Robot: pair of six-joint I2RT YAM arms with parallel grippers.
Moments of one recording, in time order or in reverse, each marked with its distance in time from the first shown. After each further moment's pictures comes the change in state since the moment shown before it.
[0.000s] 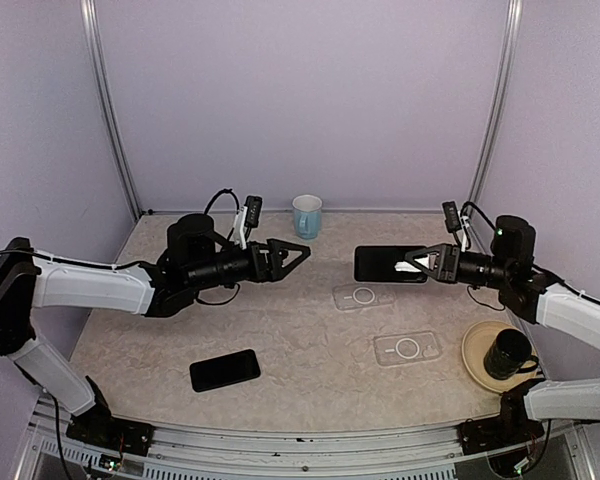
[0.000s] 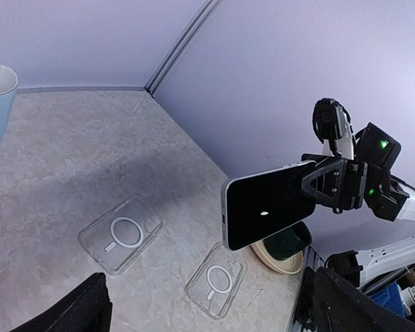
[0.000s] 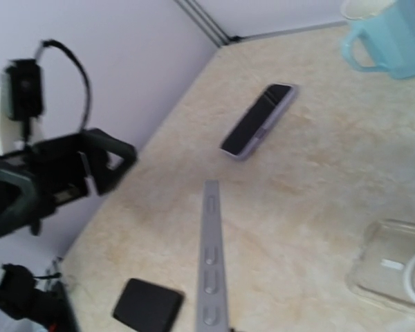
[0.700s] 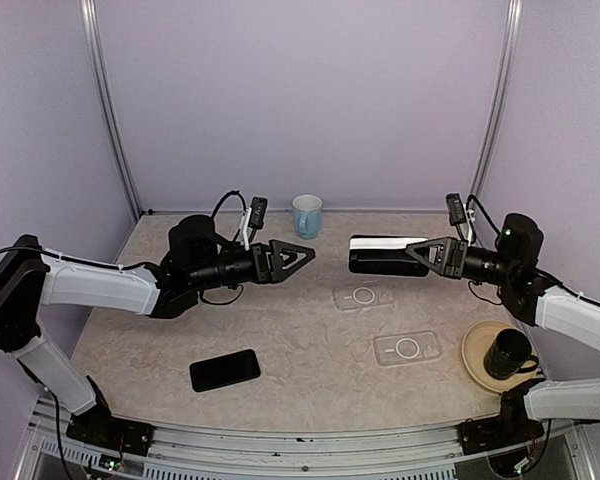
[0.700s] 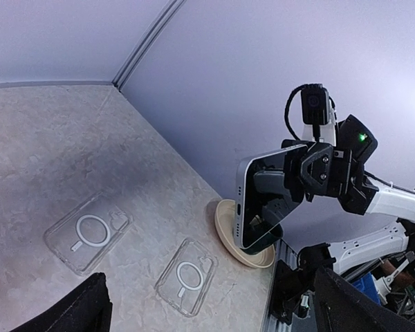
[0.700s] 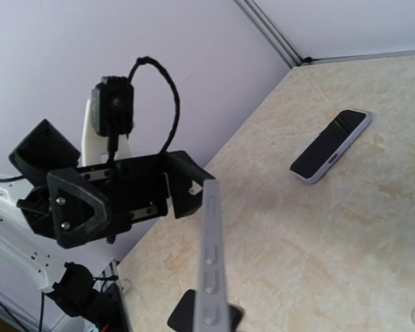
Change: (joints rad) left arm 0.000 0.038 -0.008 0.100 0.109 -0.059; right arm -0.012 0.002 -0.027 0.221 -0.141 0.131
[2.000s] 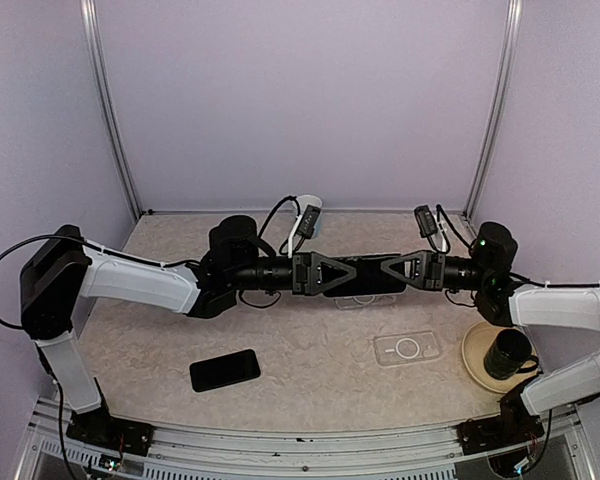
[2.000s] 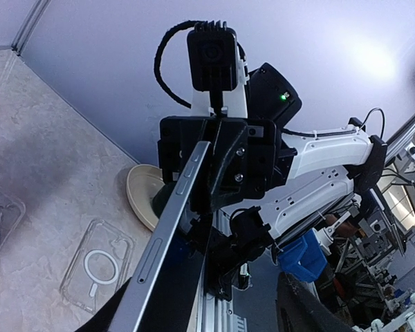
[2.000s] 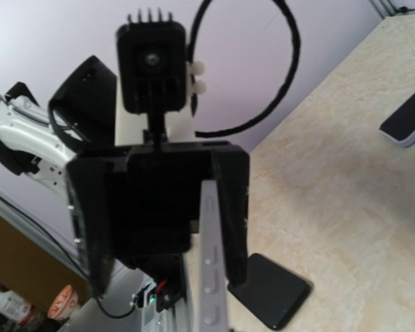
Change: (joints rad) left arm -0.119 0.211 0.204 0.068 0.228 -0.082; right arm 0.125 0.224 -0.035 0.342 -0.121 0.107
